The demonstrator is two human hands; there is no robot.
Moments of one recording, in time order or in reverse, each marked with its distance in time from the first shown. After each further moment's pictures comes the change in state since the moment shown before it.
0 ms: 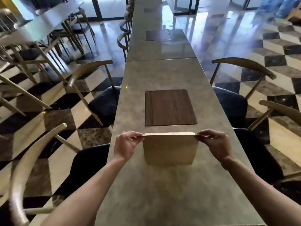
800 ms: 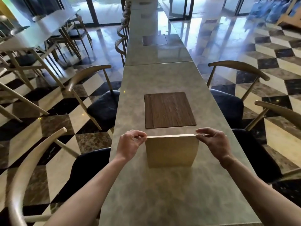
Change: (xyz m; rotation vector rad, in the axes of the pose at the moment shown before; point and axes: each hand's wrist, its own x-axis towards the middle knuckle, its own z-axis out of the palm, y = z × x) left_hand 0.006 0.002 -0.010 -0.034 -0.106 0.066; right_hand -0.010 -0.017 0.005 -0.010 0.009 0.004
